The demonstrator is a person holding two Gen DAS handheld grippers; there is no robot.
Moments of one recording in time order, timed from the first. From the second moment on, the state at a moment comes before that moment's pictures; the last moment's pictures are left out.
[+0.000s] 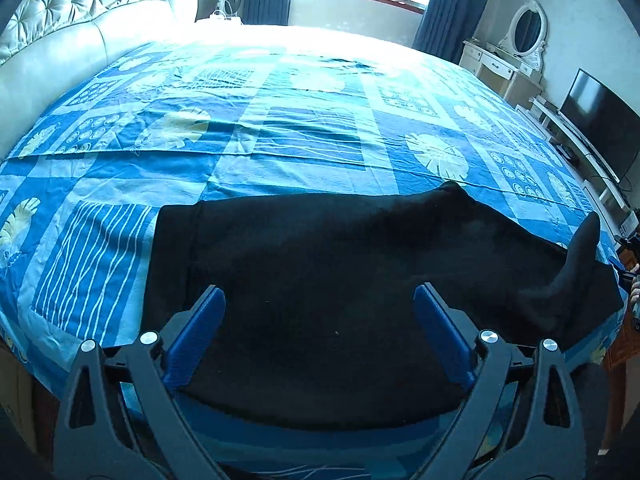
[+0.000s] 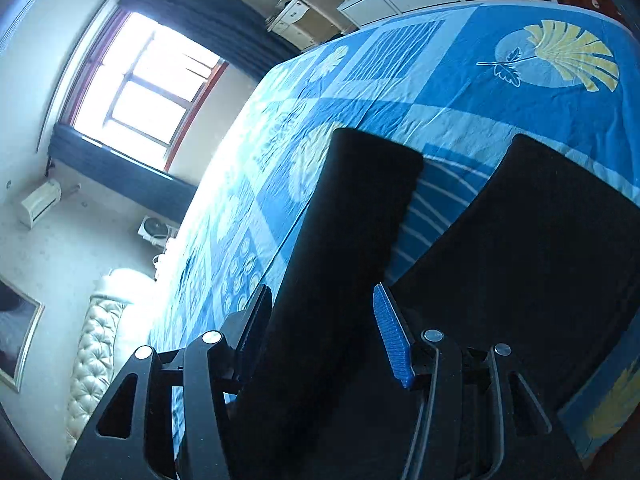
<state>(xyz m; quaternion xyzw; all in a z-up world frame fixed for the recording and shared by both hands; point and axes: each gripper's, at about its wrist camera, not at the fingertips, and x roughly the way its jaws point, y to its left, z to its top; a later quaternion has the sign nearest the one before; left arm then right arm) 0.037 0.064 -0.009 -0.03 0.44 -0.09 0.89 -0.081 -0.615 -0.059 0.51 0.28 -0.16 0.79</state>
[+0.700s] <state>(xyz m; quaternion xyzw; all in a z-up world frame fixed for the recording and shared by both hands) 0.043 0.066 -0.054 -0.10 0.49 0.00 0.86 -0.072 -0.667 -0.077 0.54 0.26 -0.16 0.79</state>
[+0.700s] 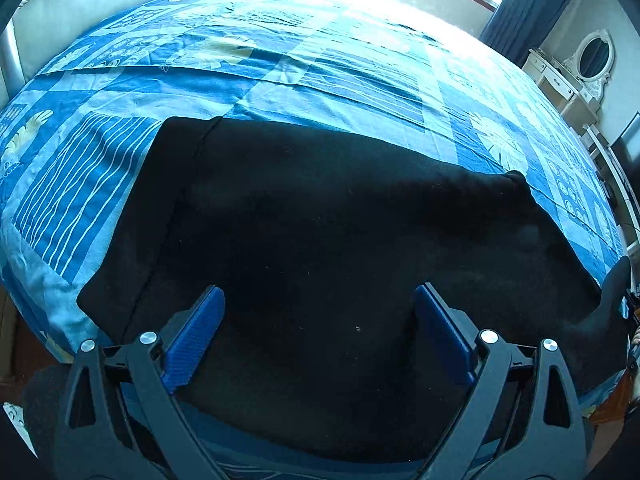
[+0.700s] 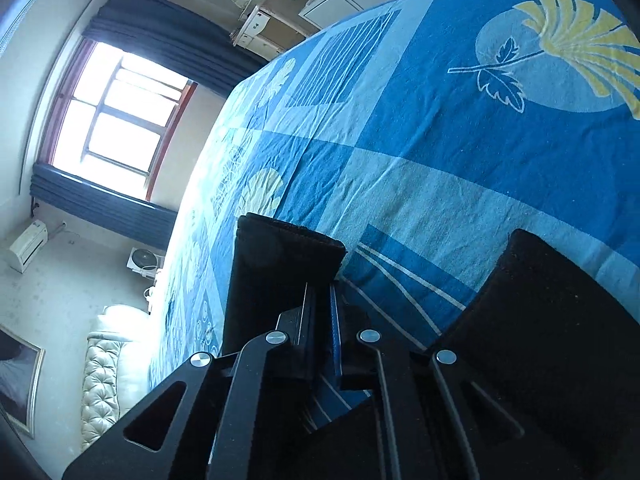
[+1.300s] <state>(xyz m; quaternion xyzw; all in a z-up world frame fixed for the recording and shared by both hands) 0.036 0.068 -0.052 -0.10 0.49 -0.01 0.86 -0.193 -0.658 -0.109 0.58 0.23 -0.18 0.76</state>
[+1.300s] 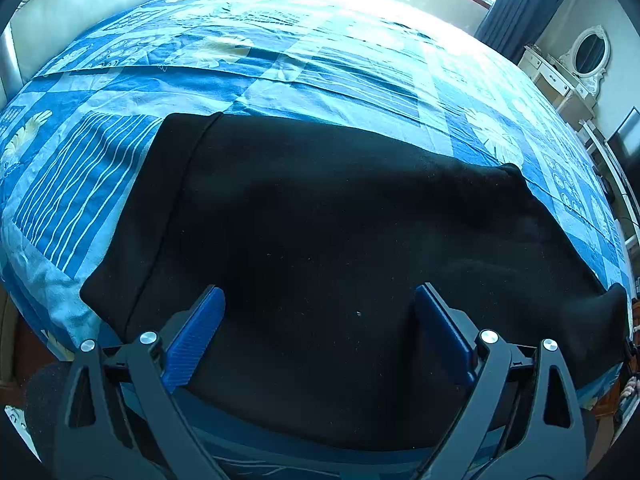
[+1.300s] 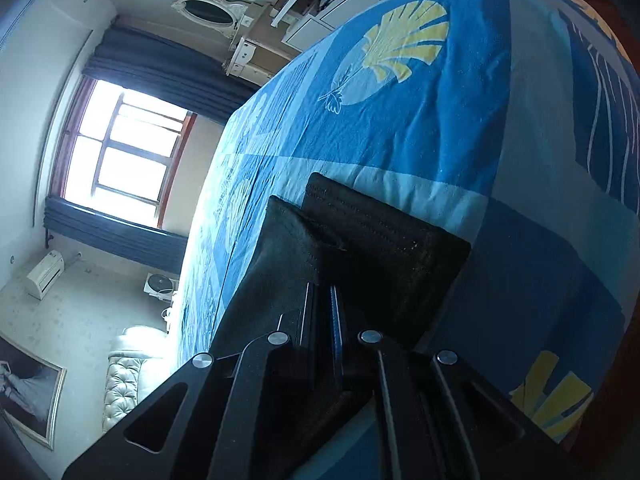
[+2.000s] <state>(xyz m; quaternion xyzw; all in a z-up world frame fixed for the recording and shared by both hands) 0.032 0.067 -0.055 -0.09 0.49 0.00 0.87 -0.163 -0.656 -0.102 0.59 0.21 -0.19 0.76</state>
